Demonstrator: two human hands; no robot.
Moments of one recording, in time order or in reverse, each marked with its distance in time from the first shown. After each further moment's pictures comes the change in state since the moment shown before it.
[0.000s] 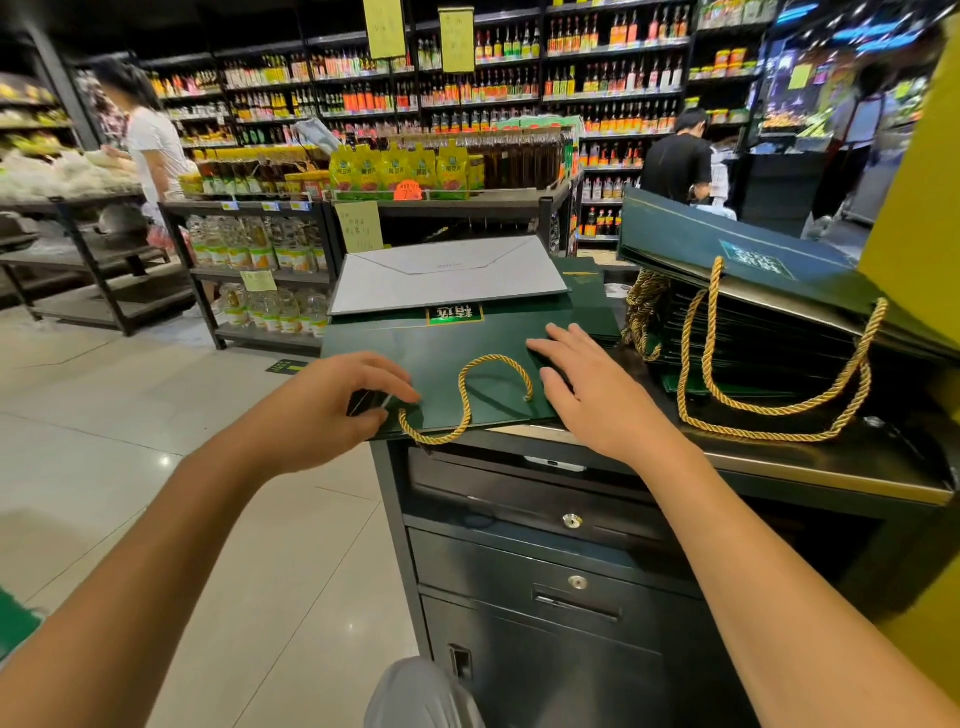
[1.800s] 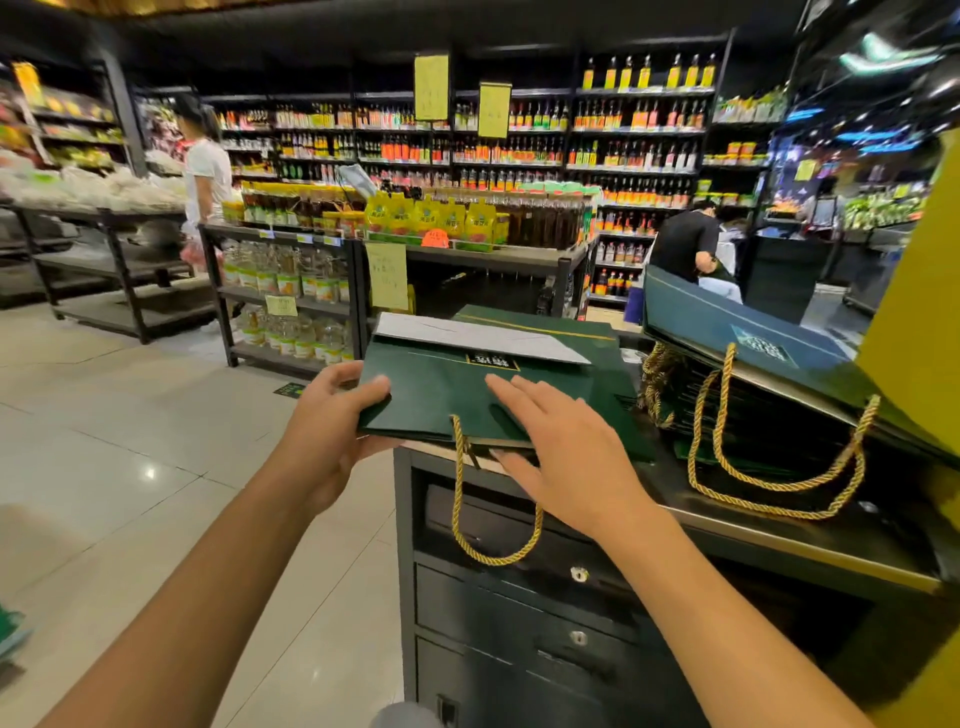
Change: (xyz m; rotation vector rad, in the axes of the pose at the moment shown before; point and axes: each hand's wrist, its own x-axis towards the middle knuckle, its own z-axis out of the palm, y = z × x) left_hand -0.011 0.008 0.001 -1.353 0.570 -0.481; right_hand -0.021 -0.087 -0.011 -0.342 0.044 -0.200
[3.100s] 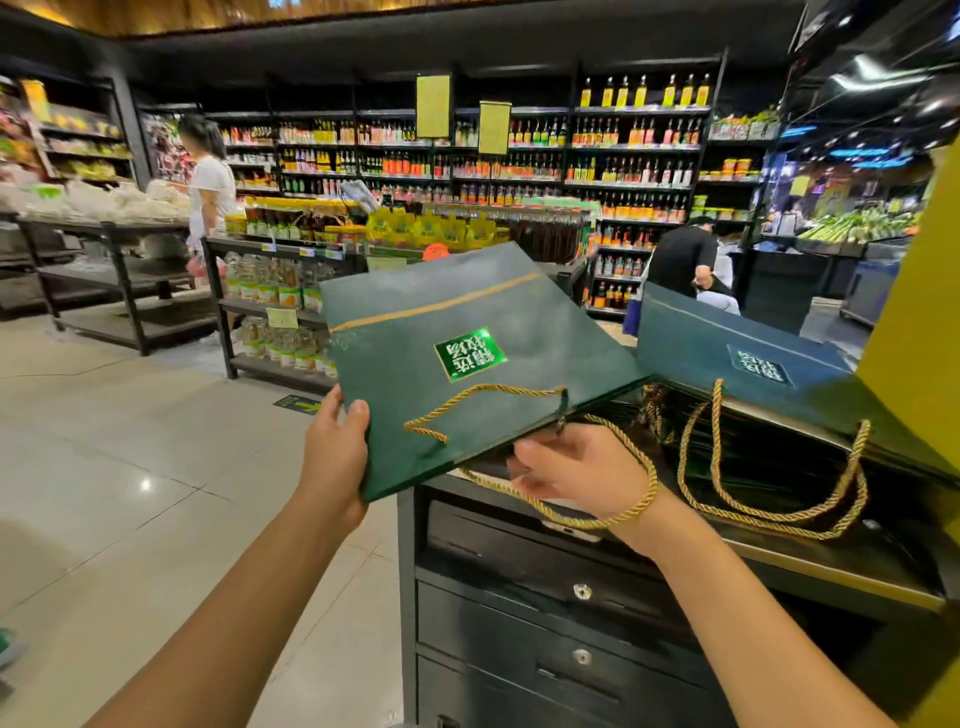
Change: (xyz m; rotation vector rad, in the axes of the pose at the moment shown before) left_hand 0.021 -0.028 0.005 -0.067 0.144 0.071; right_hand 0.003 0.013 -0.001 1.236 -0.137 0.471
